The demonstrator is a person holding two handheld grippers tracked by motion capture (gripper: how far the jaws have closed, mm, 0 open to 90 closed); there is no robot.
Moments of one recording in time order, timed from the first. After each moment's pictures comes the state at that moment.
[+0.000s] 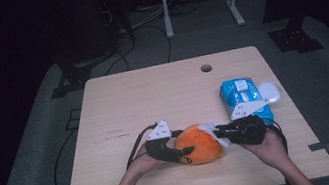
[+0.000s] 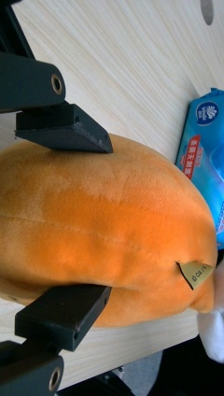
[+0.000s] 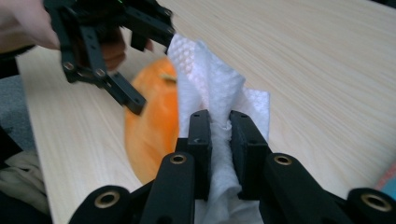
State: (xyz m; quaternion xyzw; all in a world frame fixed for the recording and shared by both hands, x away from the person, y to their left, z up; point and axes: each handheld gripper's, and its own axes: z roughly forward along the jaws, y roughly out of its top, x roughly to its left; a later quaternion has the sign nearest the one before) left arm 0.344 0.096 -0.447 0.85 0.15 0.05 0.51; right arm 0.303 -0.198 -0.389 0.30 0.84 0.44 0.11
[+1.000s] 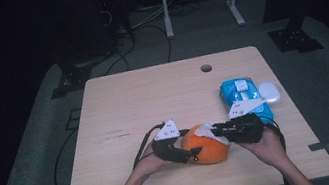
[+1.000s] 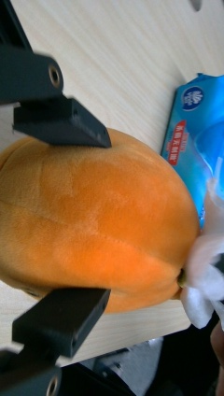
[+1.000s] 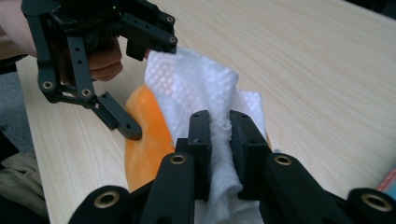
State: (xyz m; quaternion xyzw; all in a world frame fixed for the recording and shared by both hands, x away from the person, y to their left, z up) left arm 0.327 0.070 -0.429 0.85 0.14 0.06 0.50; right arm 0.301 -0.188 -0.377 0.28 0.85 0.44 0.12
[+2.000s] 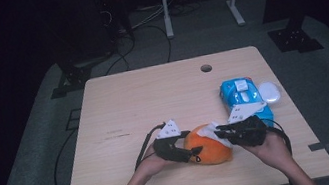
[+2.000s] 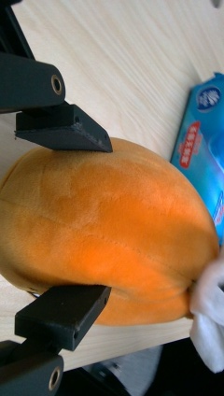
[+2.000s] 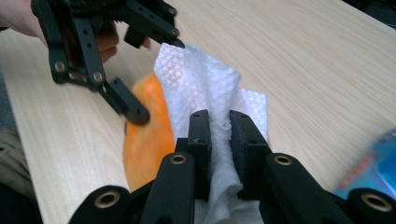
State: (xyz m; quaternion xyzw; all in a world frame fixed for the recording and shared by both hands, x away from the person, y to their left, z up) left arm 0.338 0.074 -0.443 0.84 0.19 0.03 0.50; right arm 0.292 -0.191 -0.375 0.27 0.86 0.40 0.16
